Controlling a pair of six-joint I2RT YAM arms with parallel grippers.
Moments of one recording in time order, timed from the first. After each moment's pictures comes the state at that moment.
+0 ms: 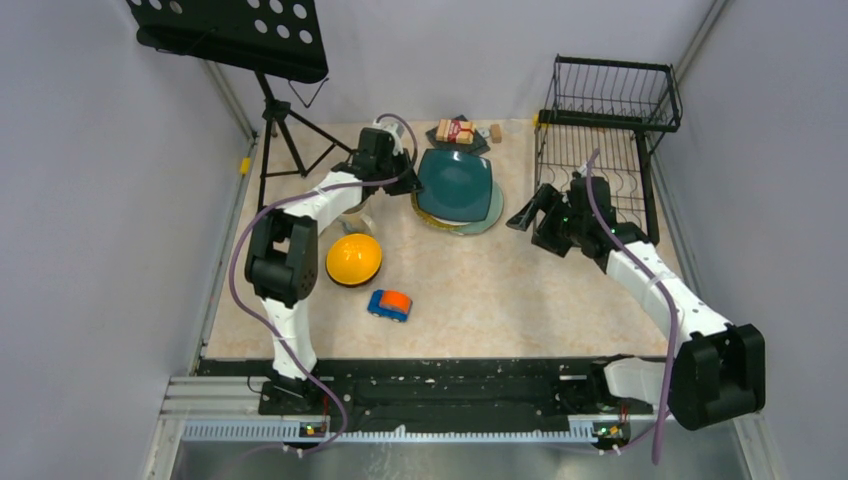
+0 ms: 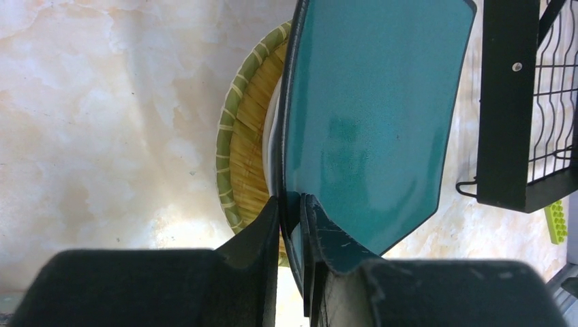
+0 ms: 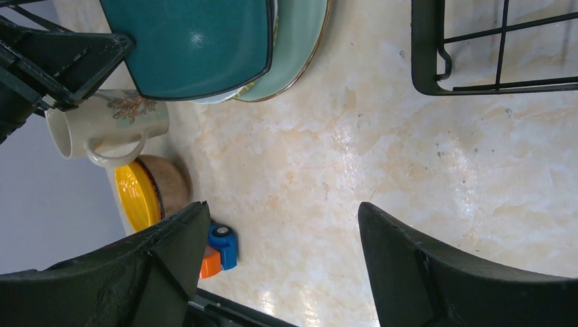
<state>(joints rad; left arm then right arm) -0.33 1.98 1.50 -0.21 0.30 -0.47 0.26 1.20 0.88 -0.39 -0.20 0.80</state>
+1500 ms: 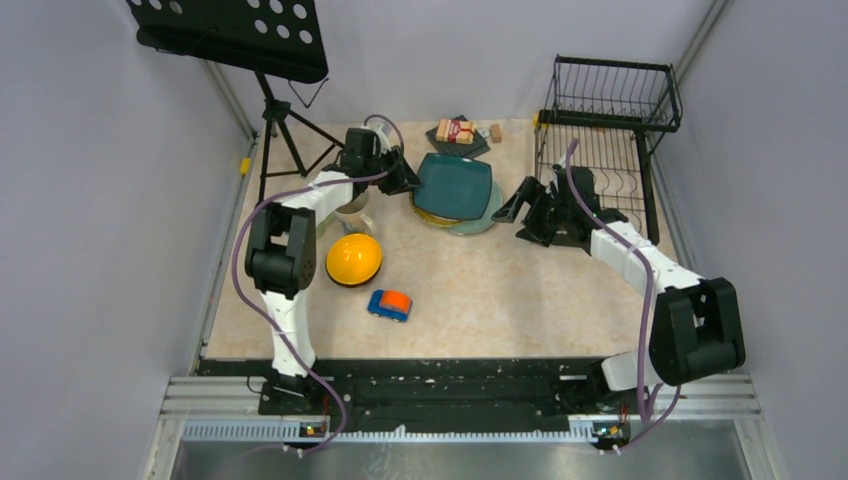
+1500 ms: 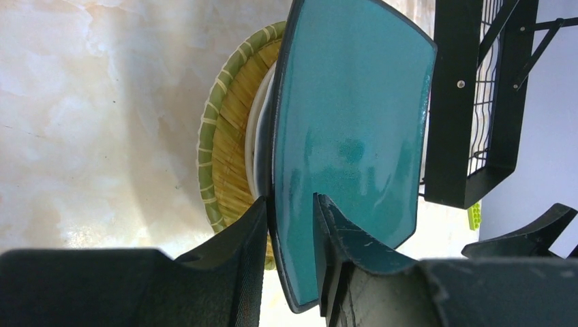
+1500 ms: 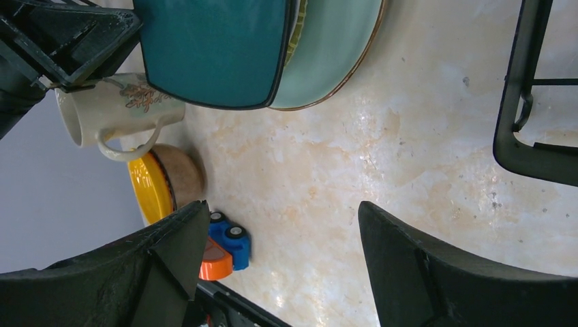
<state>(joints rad) -0.26 2.03 1.50 -0.12 0.50 -0.60 0.26 1.41 0.94 -0.25 -0.34 0.79</state>
